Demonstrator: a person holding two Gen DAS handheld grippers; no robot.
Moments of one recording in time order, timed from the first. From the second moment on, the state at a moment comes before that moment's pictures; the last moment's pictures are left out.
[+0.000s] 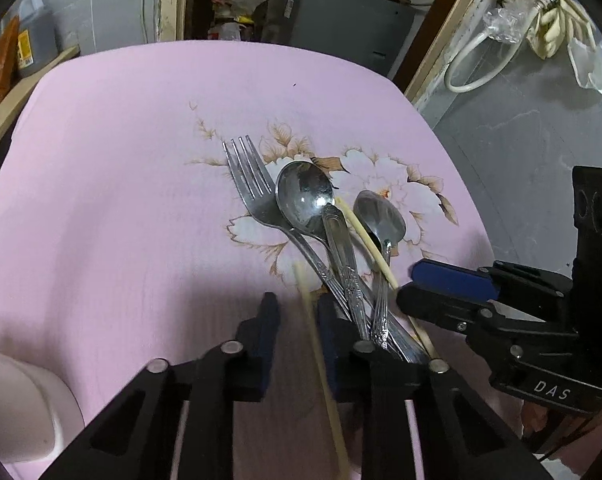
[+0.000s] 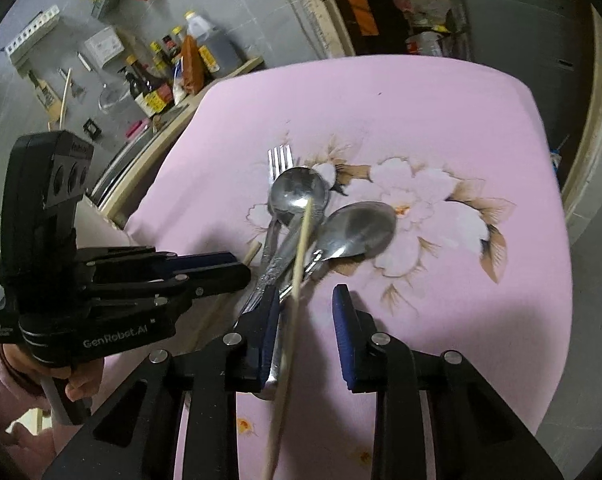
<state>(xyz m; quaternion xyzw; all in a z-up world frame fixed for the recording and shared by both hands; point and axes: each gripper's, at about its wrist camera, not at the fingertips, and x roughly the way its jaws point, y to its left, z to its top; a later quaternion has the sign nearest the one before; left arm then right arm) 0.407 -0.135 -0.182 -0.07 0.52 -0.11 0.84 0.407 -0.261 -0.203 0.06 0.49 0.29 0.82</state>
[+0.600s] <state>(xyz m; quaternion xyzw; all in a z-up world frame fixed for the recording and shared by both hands) 0.418 -0.127 -0.181 -0.09 0.55 -0.13 0.82 0.413 -0.261 -0.200 0.11 0.54 0.26 0.79</state>
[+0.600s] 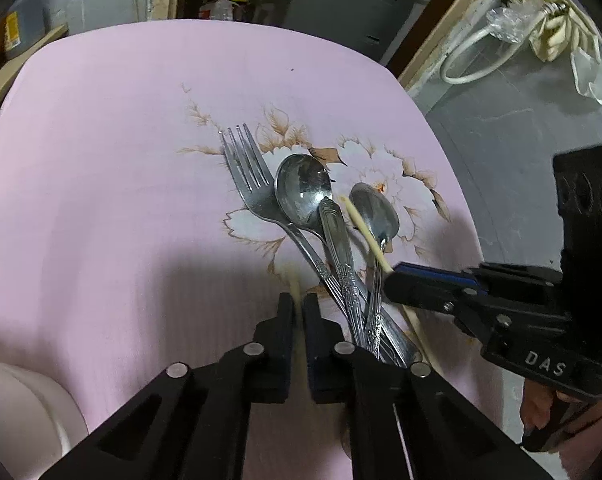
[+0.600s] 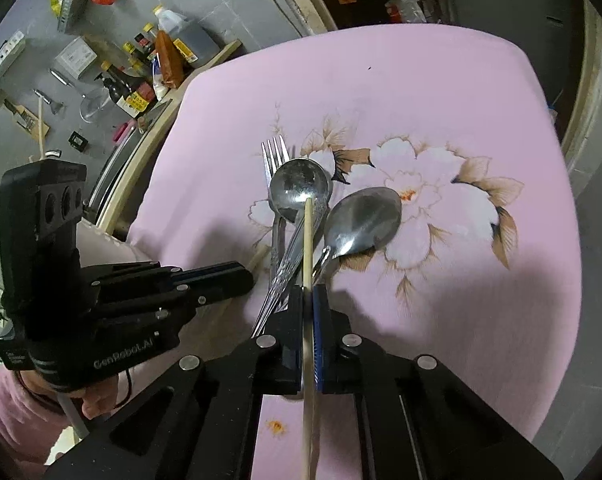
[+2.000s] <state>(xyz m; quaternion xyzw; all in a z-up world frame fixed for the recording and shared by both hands) 0.294 0.106 0.027 -0.18 0.22 -0.02 0.96 0.332 -0.112 -0.007 0.23 0.16 0.28 0.92</state>
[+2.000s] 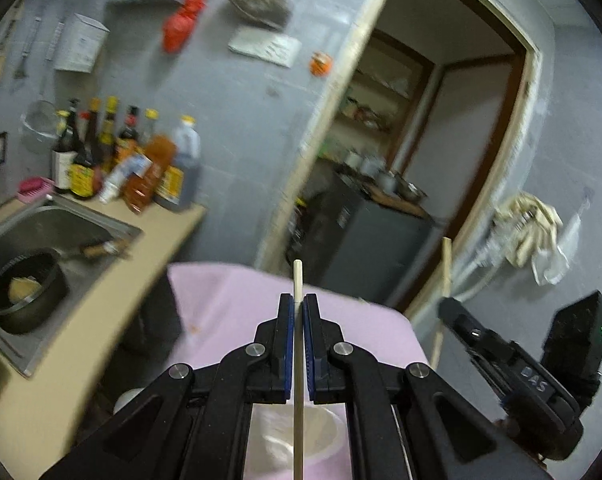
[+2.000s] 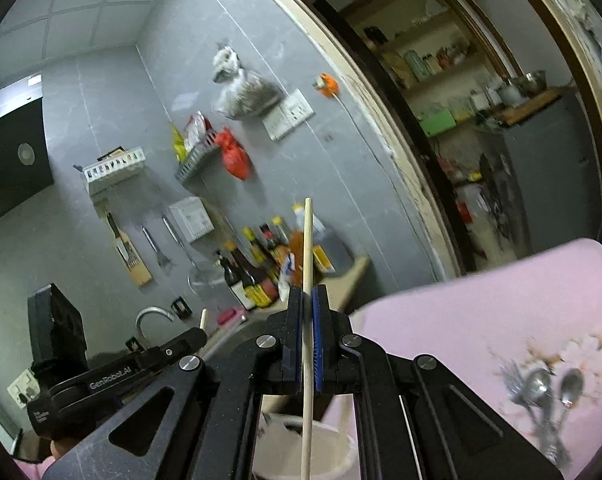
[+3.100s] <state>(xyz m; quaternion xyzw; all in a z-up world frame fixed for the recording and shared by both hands) 0.342 0.192 -0.028 -0.22 0.14 0.02 0.97 0.350 -0.045 -0.068 0.18 0.17 0.19 0.95</state>
